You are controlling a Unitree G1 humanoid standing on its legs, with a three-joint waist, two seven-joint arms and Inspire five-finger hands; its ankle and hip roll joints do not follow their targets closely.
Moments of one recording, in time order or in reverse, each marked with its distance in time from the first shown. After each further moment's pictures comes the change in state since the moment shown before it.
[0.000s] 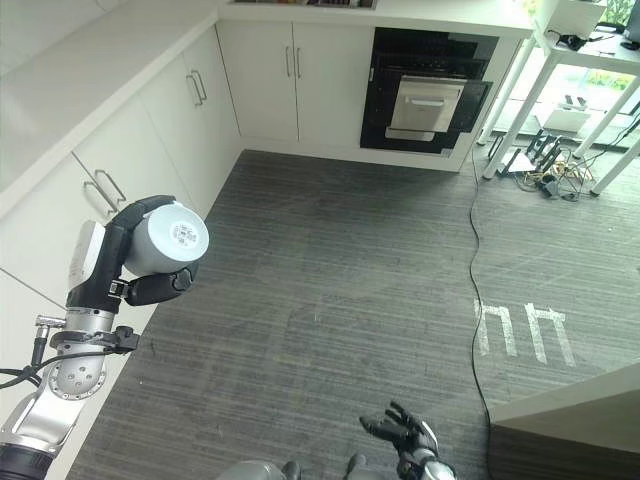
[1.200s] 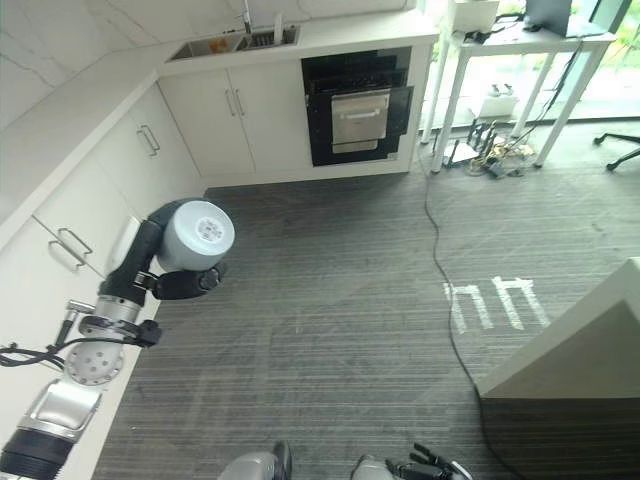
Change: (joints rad) left arm -0.083 -0.070 -0.100 0.052 -0.115 0.044 -0.145; right arm 0.019 -0.168 0.031 0.082 -0.050 -0.021 0.152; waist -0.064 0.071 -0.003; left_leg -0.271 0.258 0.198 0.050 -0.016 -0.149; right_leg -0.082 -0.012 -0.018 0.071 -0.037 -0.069
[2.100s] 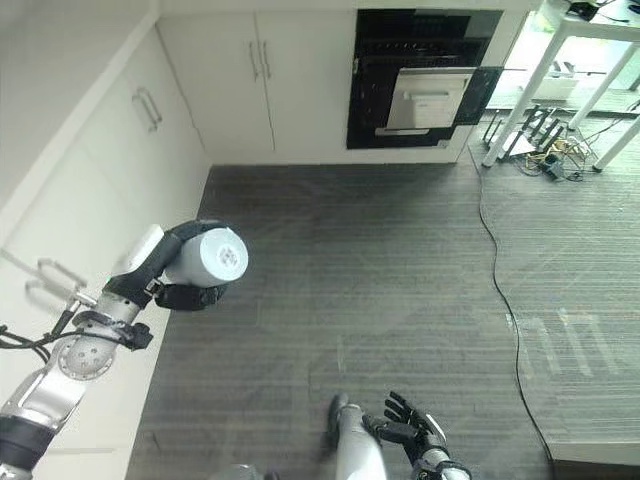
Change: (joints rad) left arm 0.002 0.124 -0.014 0.017 0.103 -0.039 -0.075; right arm 0.027 0.113 -0.002 -0.215 0.043 -0.051 -0.001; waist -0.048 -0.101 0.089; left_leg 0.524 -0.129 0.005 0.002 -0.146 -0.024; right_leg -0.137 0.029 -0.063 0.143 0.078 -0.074
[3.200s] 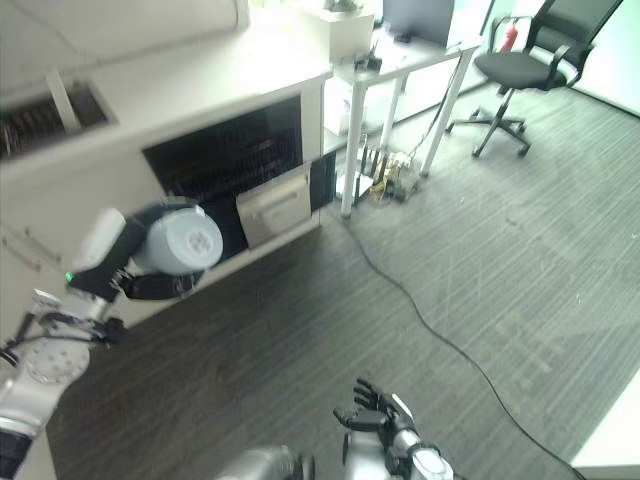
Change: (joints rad) left arm -0.017 0.014 0.085 0.023 0.010 -0.044 0.018; right arm -0.036 0.015 0.148 -0.102 -0.058 -0.010 -0.014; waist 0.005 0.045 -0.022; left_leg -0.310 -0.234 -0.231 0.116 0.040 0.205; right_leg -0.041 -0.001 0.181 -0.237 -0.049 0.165
